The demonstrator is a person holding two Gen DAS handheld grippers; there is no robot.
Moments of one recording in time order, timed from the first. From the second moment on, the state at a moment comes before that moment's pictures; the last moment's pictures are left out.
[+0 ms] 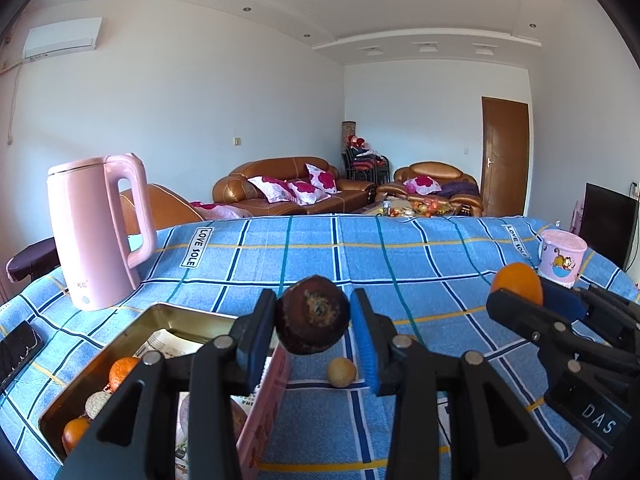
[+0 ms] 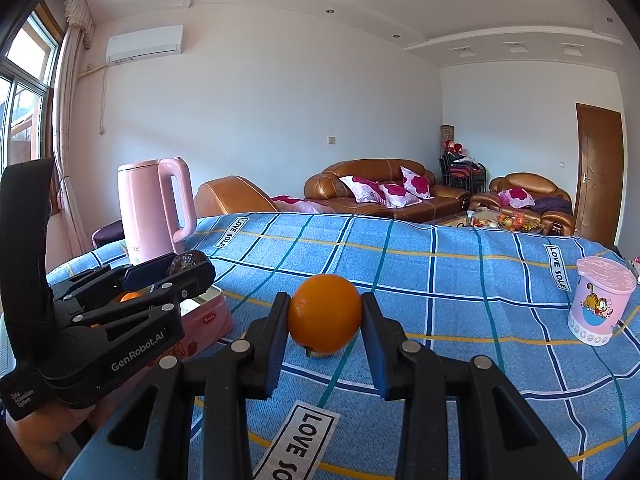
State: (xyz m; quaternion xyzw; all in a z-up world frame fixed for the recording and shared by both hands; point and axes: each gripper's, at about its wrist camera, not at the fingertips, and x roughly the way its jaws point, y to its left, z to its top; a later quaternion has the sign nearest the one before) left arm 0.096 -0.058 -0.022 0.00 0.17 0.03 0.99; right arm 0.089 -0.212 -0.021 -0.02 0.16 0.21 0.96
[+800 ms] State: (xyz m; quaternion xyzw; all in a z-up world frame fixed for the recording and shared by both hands) left arm 0.078 -0.044 -0.020 -0.01 0.17 0.02 0.98; right arm 0.086 -0.195 -0.021 -0.04 0.17 0.22 0.96
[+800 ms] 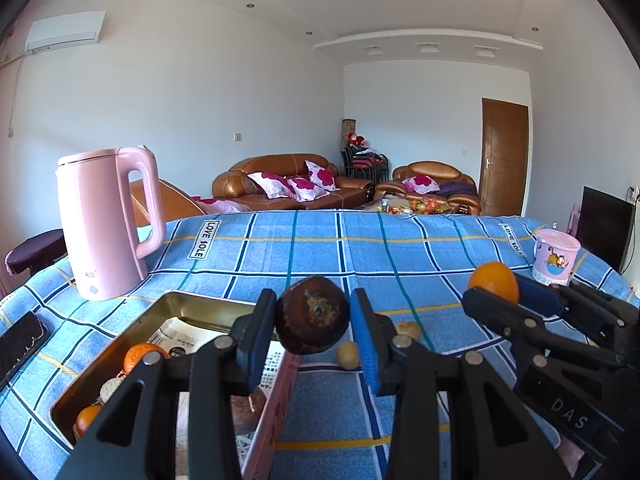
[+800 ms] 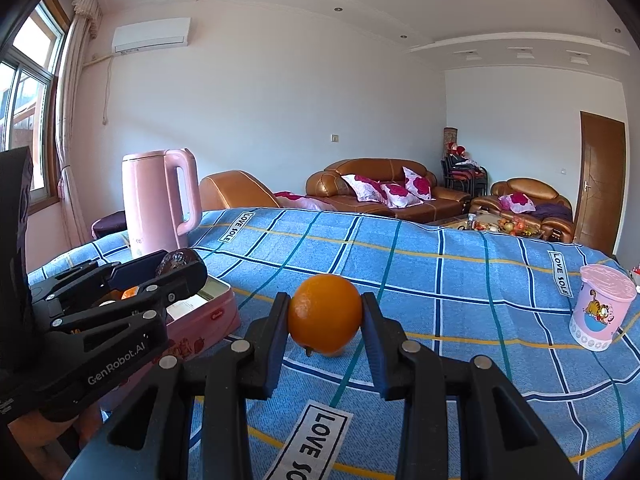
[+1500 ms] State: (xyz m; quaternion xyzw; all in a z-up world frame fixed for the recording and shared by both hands) left arm 0.050 0.029 -0.011 -0.03 0.18 0.07 0.98; right arm 0.075 -0.142 -0.024 -0.05 0.18 0.27 0.94
